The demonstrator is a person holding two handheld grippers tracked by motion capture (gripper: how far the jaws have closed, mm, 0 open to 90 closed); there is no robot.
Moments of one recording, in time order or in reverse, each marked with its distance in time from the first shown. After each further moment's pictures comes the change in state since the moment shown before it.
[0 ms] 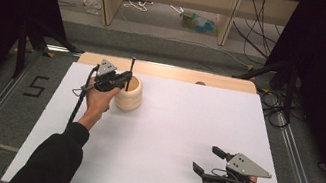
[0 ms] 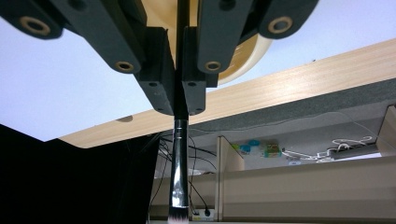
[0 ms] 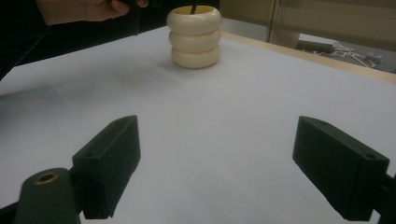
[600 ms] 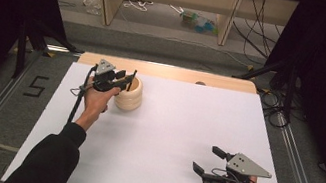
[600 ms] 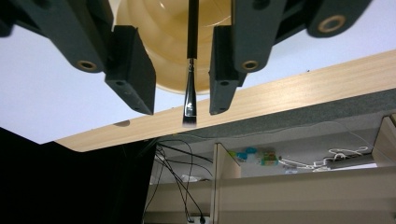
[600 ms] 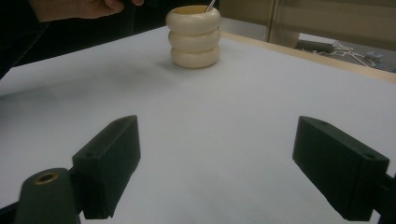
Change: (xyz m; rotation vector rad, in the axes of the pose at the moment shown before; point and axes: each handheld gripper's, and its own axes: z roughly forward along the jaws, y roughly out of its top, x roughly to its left) left arm 0.001 0.004 -0.006 0.032 0.008 -0.003; right arm 0.001 0.000 -0.001 0.021 0.008 0.021
